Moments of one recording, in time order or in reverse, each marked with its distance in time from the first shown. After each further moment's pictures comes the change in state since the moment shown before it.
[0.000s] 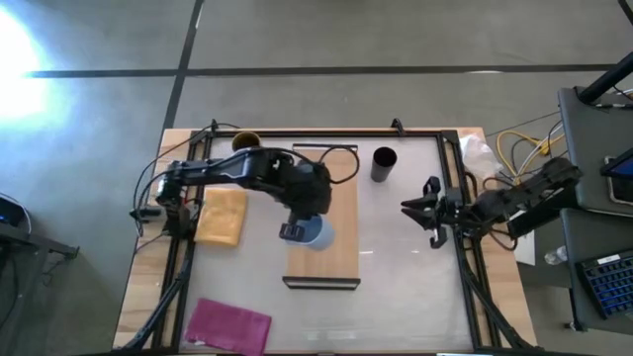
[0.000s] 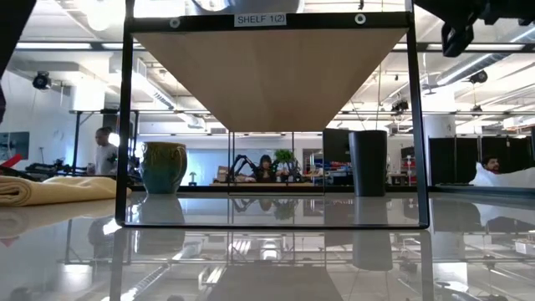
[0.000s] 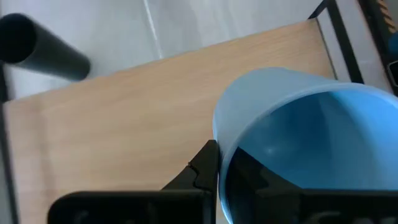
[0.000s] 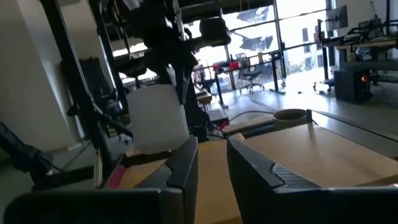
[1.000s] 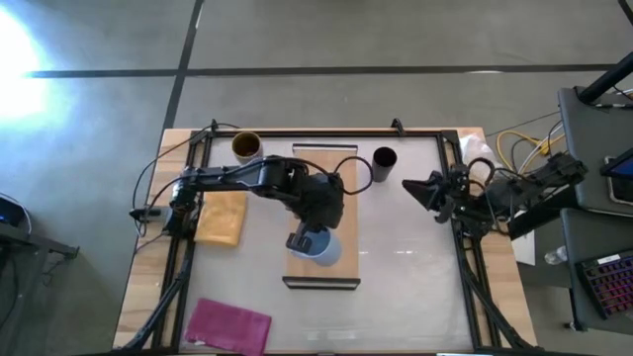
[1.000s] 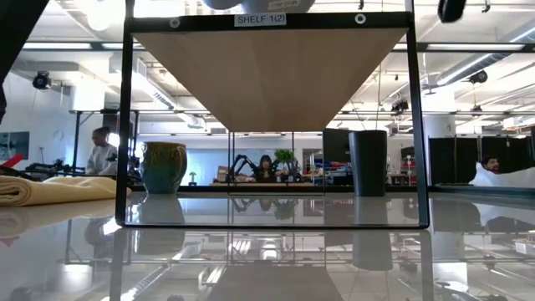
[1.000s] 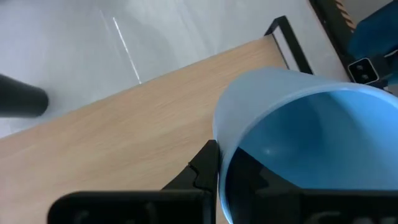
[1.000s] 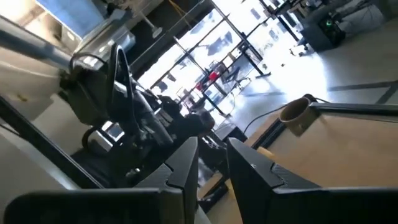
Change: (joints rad) left arm -0.033 0.101 0.099 0.000 0.107 0.064; right arm 0.000 0.202 0.326 -0.094 0.201 0.491
